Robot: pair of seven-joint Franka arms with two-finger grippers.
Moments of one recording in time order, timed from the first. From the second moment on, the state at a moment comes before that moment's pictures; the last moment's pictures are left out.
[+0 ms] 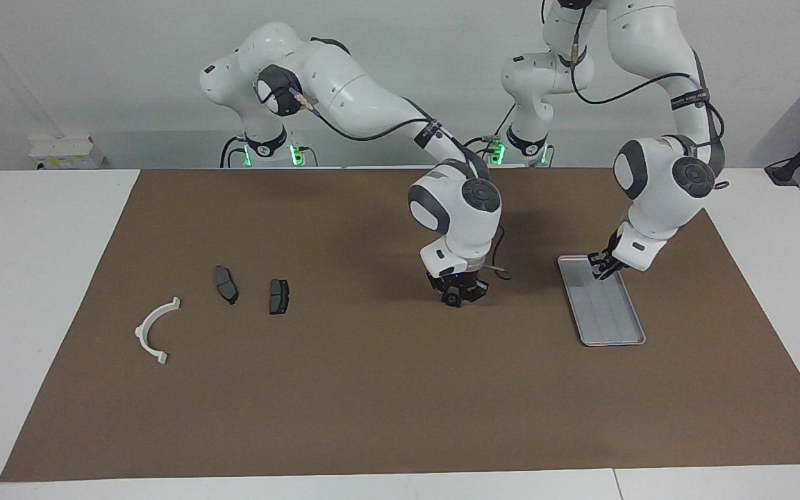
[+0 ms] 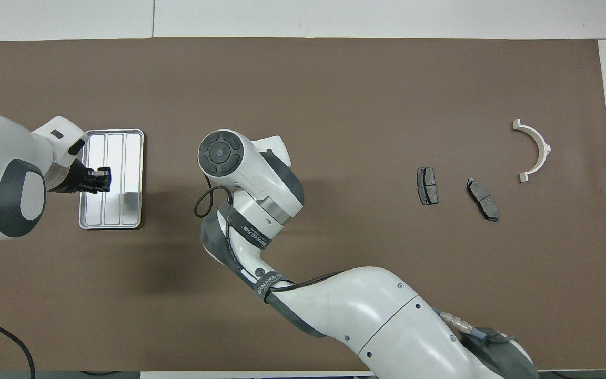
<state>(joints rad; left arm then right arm) 0.01 0.16 -0.02 -2.04 0.01 2.13 -0.10 0.71 0.89 0.00 -1.06 -0.08 1.97 1.19</state>
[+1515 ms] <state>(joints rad) -0.57 0.43 -0.04 -1.86 -0.02 2.33 -0.97 0.00 0.55 0.07 -1.50 -0.04 2.03 -0.02</state>
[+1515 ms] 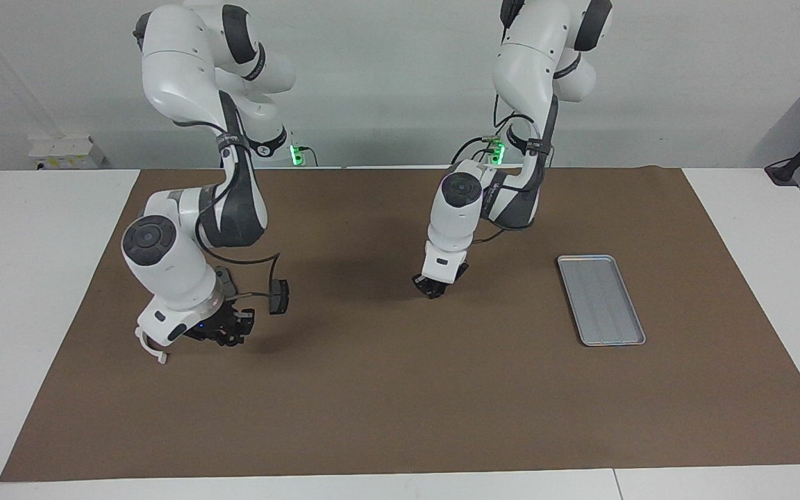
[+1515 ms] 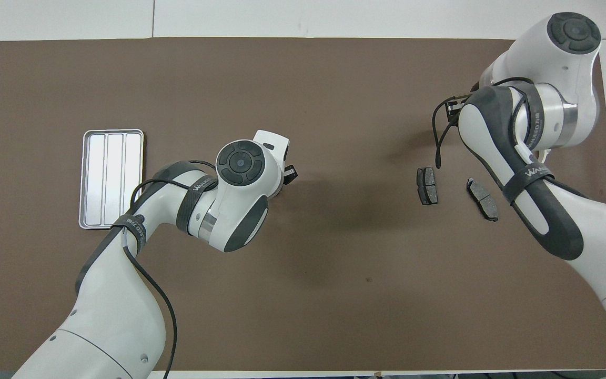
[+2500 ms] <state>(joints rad) 0.00 0.00 0.00 -1.81 -0.01 1.76 -0.20 -0.01 0.61 0.07 -1.58 -0.04 2.24 -0.02</state>
